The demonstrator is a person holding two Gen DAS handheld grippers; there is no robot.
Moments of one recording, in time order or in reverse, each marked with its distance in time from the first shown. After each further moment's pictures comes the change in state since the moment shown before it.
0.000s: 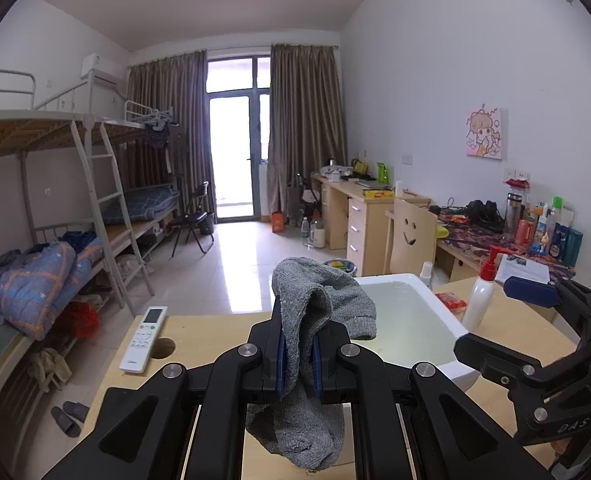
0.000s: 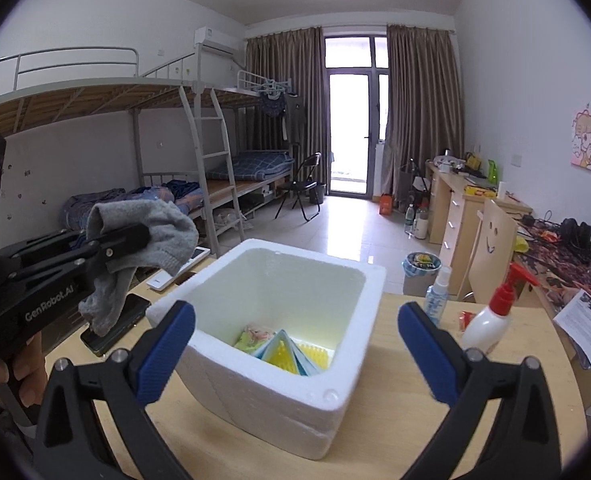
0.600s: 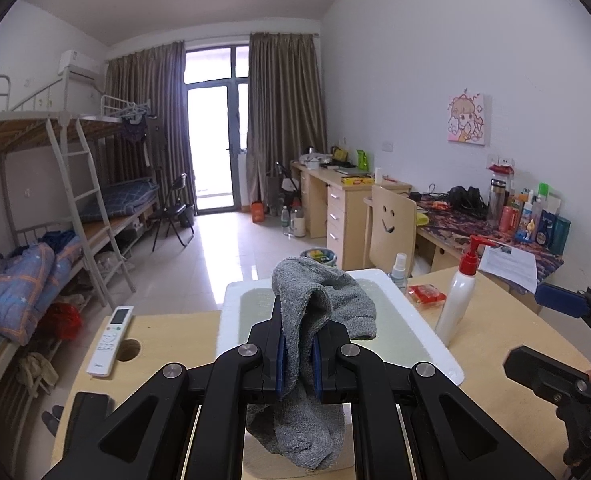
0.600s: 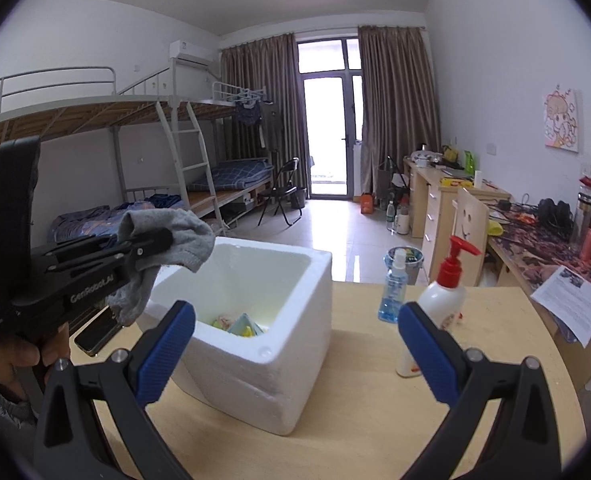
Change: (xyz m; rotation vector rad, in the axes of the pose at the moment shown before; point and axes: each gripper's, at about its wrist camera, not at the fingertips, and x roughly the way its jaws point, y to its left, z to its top) left arm 0.028 -0.034 0.003 0.028 0.051 -0.068; right arm -0.031 -0.036 -0.017 0.079 -0.025 -0.051
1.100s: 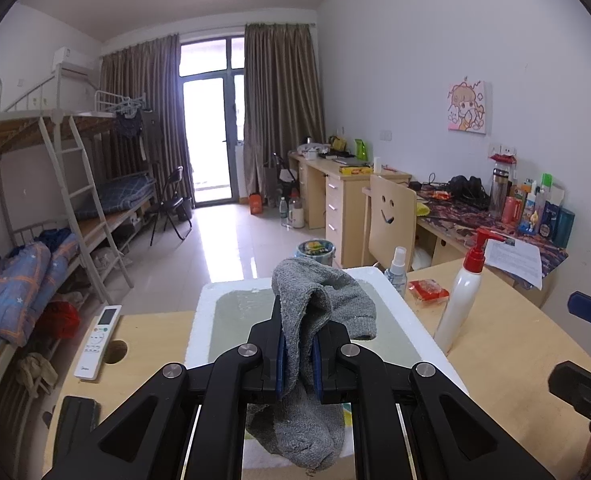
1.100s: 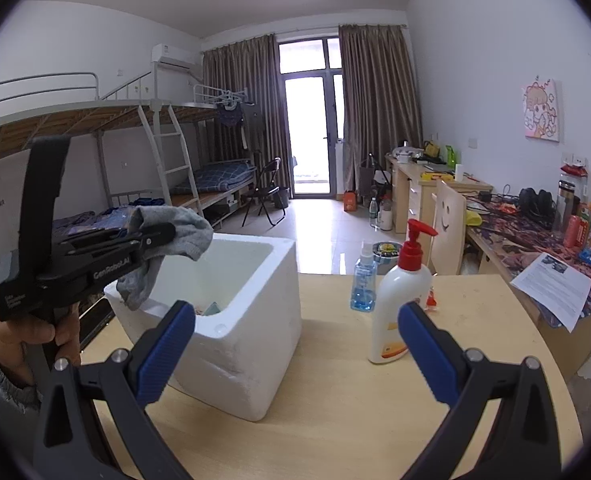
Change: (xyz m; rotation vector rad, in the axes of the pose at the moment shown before) left arm 0.029 -0.014 0.003 0.014 0.036 0.007; right arm -0.013 -0.018 -0.011 0.034 -0.005 -0.057
